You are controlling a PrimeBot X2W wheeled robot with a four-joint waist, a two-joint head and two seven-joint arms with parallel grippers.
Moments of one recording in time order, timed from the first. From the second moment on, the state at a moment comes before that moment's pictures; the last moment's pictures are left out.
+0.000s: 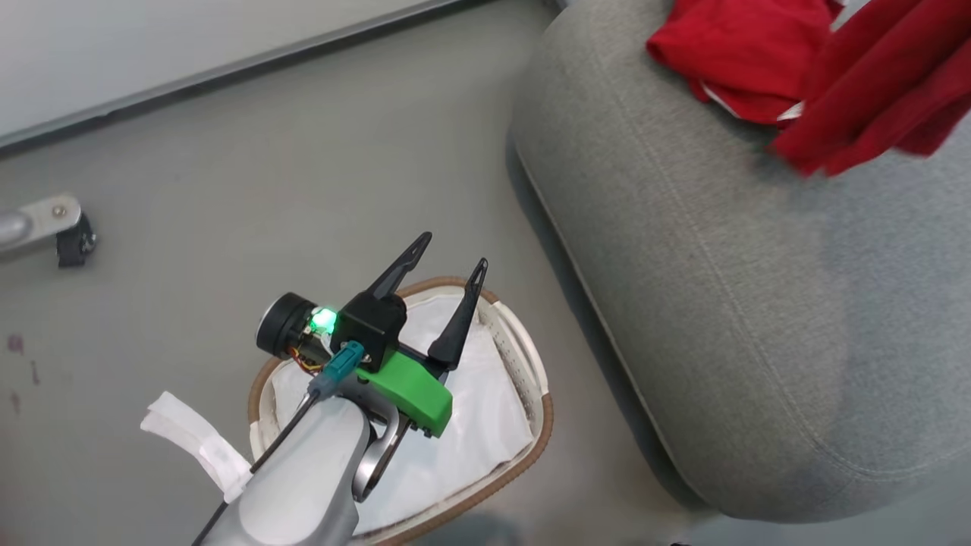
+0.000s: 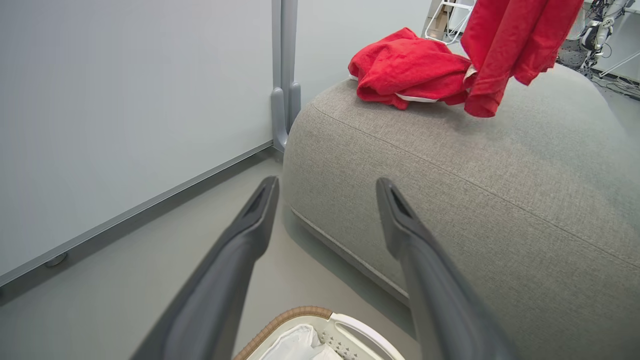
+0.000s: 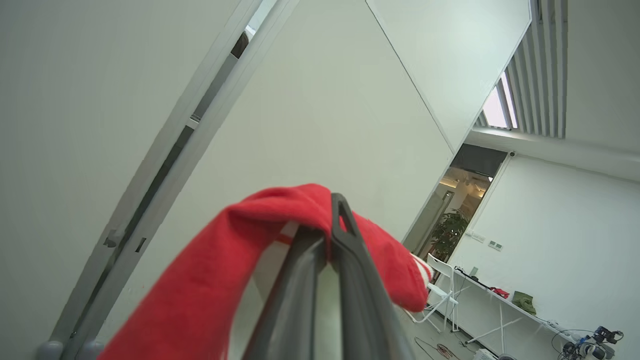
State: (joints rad) left arm -0.48 0.12 -0.60 0.43 -0.29 -0.12 -0.26; right arm -1.02 -0.40 -0.31 0.33 -0.24 0.13 -0.23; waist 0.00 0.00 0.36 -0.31
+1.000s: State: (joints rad) left arm -0.52 0.19 -0.56 0.37 -0.26 -0.10 -0.26; right arm -0.93 -0.25 -0.41 0.78 -0.38 0.13 -0.26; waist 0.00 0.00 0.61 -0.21
